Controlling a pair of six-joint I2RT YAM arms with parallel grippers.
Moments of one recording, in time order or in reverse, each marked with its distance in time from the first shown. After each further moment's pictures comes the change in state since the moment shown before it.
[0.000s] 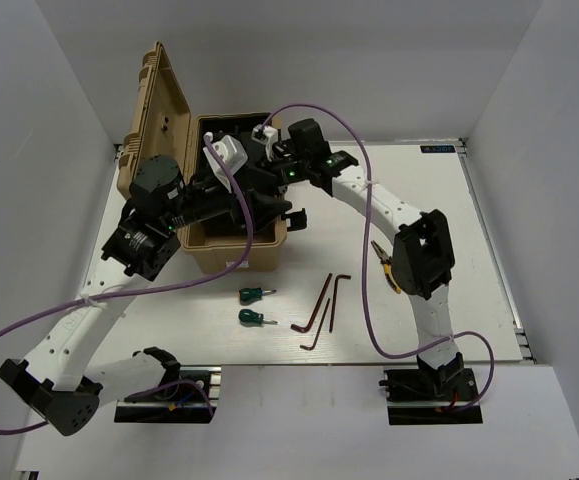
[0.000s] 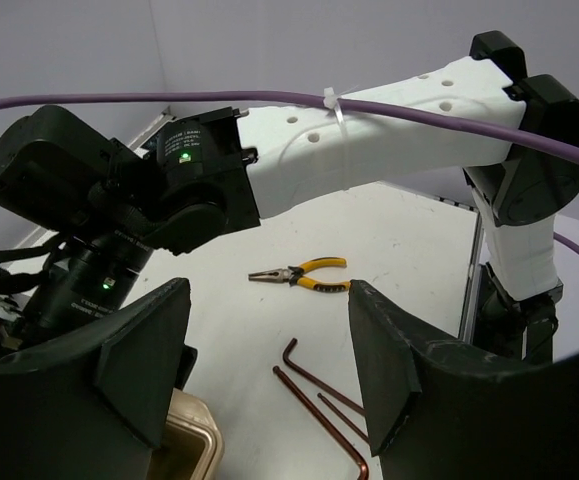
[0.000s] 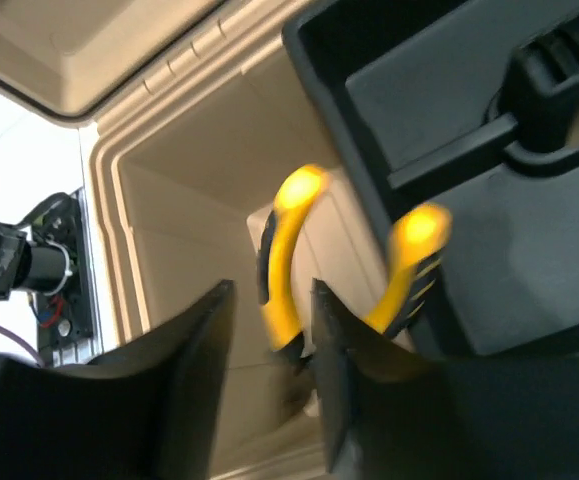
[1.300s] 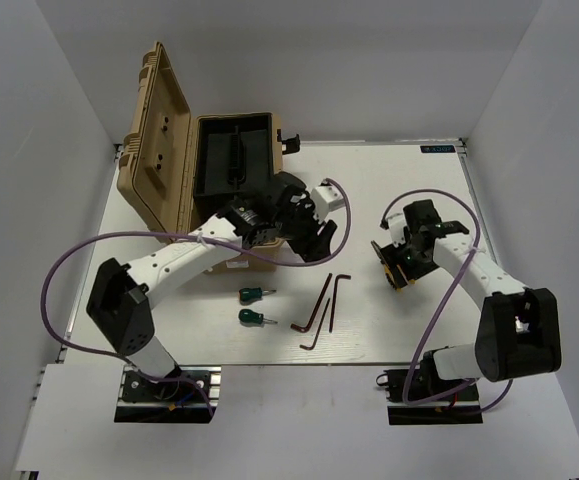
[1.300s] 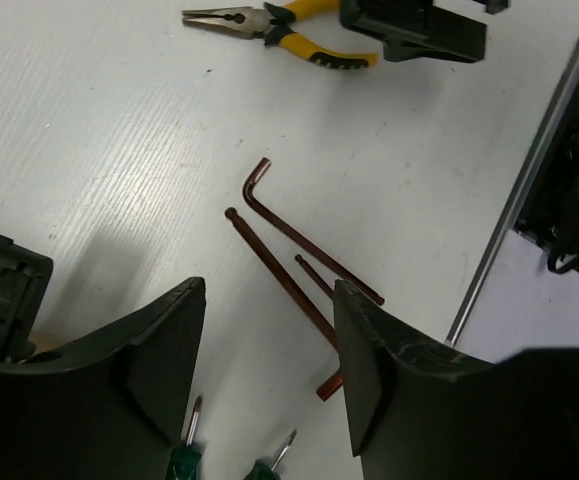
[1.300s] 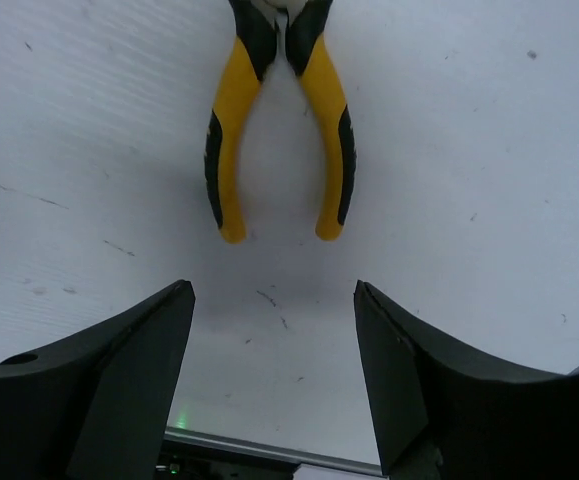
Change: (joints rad) left arm -0.232 0.534 0.098 -0.303 -0.243 0.089; right arm -0.430 -0.747 -1.054 -0.409 0.781 -0.409
